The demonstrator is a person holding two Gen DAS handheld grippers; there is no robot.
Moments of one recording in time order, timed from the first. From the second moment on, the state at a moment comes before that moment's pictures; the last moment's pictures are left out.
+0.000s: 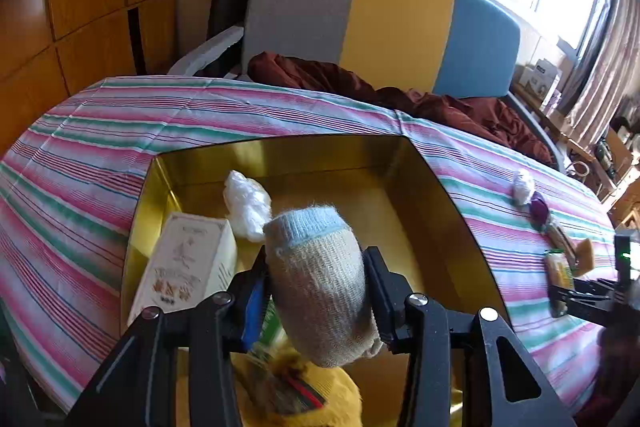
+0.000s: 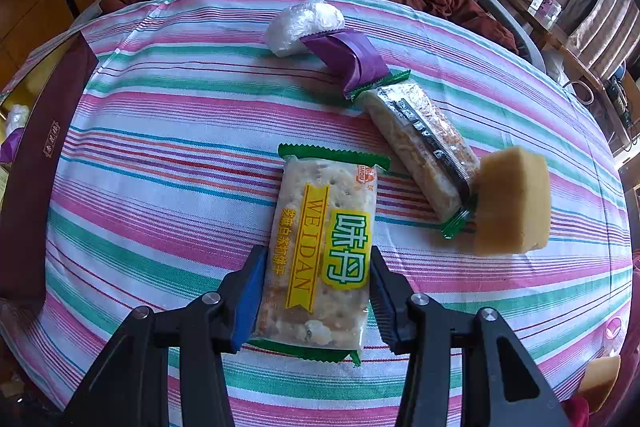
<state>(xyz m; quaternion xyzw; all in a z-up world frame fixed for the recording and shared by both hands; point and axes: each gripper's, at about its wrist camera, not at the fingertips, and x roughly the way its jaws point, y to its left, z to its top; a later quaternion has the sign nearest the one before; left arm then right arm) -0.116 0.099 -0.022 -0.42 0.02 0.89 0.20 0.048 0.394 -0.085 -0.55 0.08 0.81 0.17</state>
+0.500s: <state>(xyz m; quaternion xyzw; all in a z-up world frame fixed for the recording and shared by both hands) -0.177 0.099 -0.047 -0.45 0.03 0.87 0.17 0.046 0.394 -0.085 -0.55 0.07 0.81 0.18</state>
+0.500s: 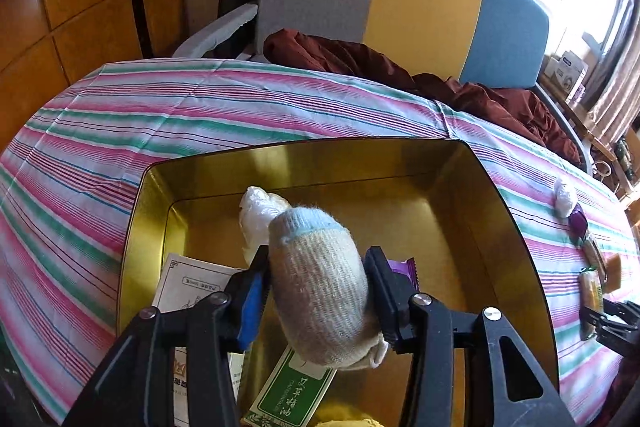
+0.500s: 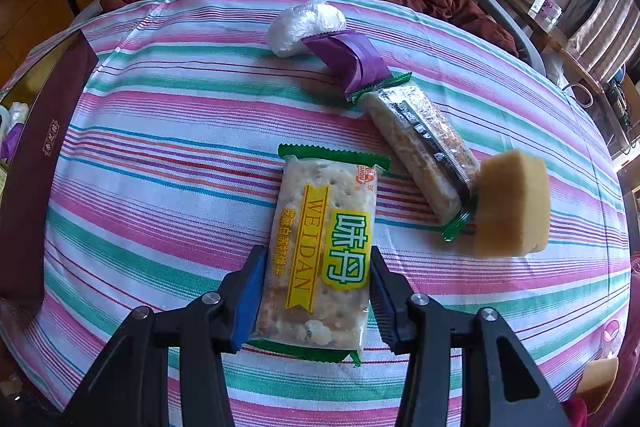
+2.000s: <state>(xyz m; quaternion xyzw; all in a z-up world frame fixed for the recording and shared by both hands) -0.052 0.007 0.001 -0.35 -0.03 0.92 0.15 -0.065 0.145 -0.015 -0.51 0.05 0.86 -0.05</state>
